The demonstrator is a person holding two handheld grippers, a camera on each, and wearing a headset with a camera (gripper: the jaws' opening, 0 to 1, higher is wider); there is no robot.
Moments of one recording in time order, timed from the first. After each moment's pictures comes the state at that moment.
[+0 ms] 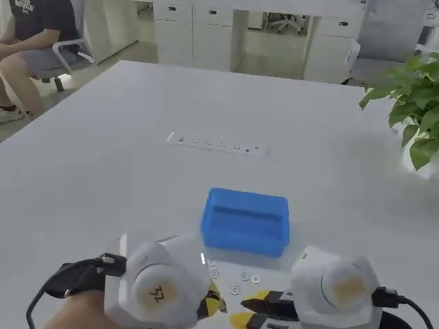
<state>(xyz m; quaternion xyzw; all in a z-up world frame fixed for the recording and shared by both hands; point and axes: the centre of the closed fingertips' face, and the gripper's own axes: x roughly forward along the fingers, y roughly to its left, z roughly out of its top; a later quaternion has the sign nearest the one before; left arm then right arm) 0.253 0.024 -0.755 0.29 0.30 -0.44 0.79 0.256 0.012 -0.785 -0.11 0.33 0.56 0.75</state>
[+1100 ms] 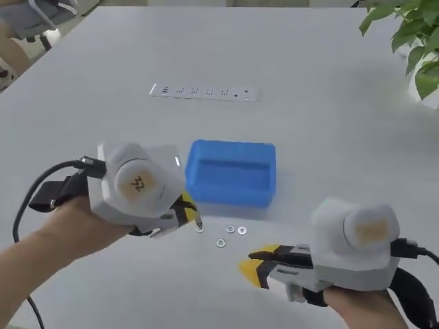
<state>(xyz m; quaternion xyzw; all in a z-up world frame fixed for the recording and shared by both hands) 0.319 0.038 -0.767 0.32 0.34 -0.41 0.78 0.269 -0.030 -0.799 0.01 0.36 0.52 0.77</state>
